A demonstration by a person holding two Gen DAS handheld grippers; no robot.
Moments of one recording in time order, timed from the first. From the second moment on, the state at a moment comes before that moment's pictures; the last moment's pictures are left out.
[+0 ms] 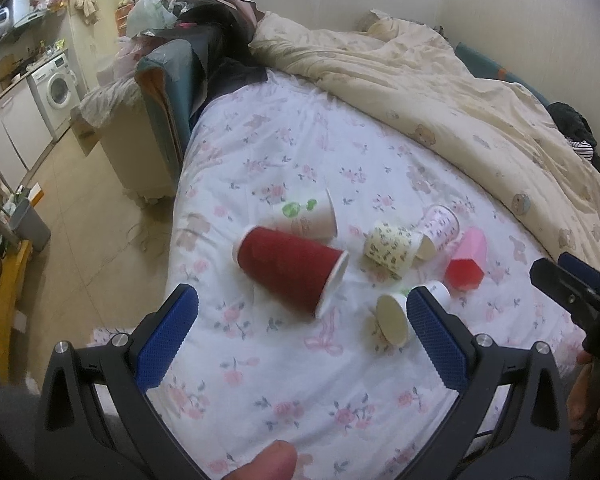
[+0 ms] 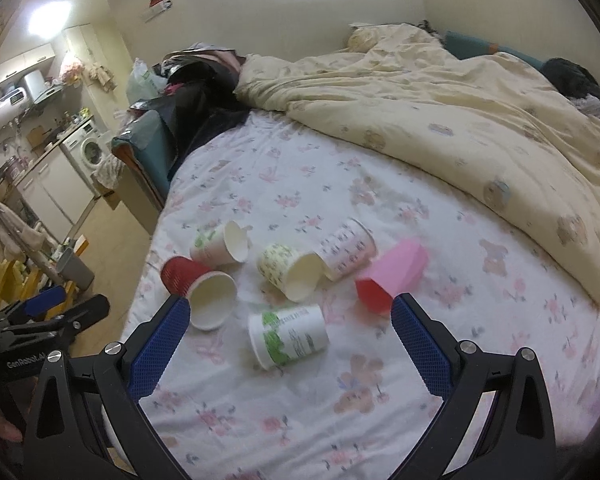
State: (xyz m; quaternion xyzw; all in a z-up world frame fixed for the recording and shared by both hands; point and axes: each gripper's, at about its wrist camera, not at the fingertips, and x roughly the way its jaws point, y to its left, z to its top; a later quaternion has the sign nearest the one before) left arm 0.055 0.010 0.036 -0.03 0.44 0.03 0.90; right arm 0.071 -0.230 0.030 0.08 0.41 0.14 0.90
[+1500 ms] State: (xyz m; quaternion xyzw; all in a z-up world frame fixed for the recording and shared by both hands) left arm 0.295 -0.015 -0.124 0.26 0.66 -0.25 0.66; right arm 0.222 -0.198 -0.027 0.06 0.51 0.19 0.84
